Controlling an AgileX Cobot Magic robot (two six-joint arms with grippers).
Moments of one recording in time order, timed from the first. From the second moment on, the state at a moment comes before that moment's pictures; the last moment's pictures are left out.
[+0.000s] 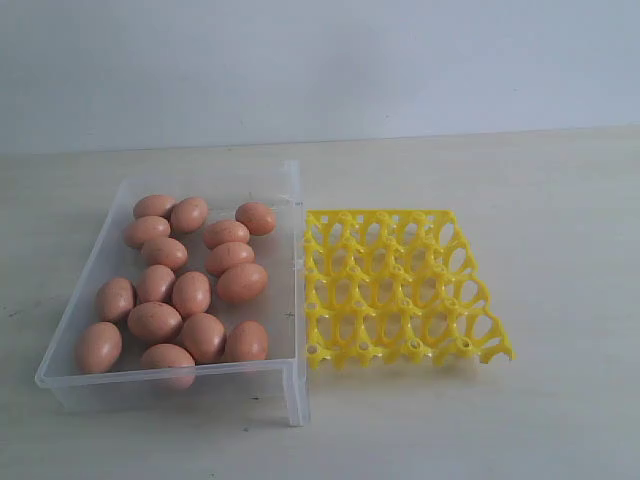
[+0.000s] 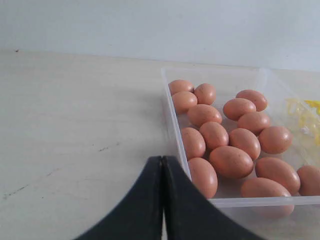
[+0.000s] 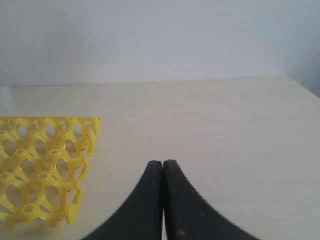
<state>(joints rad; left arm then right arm) -0.05 0.01 0.00 -0.19 0.33 0.03 0.00 0.01 -0.01 0.00 0.28 0.00</state>
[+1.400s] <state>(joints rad) -0.05 0.01 0.00 -0.19 0.33 0.03 0.08 0.49 -0.58 -0.06 0.64 -0.04</state>
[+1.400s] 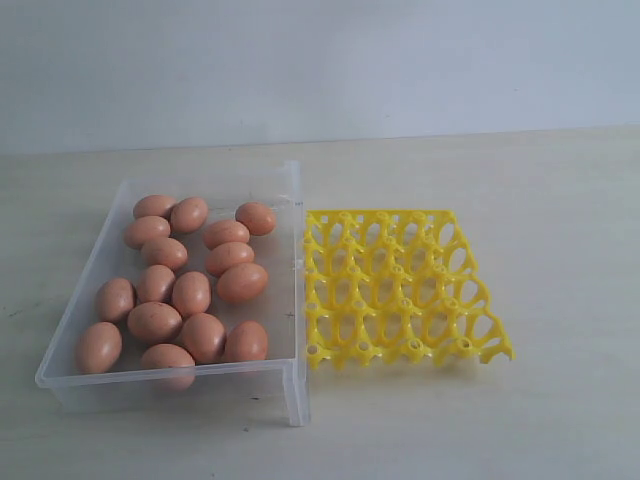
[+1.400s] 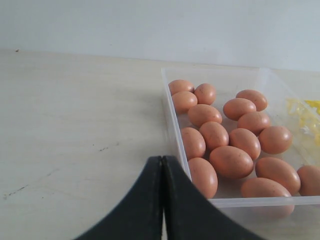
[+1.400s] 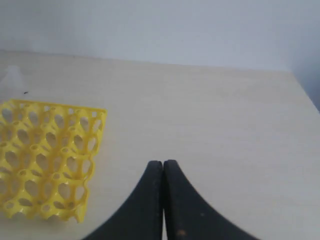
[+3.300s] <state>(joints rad) -0.05 0.01 0.00 -0.19 0.33 0.03 0.53 1.66 -1.24 0.34 0.81 -0.41</state>
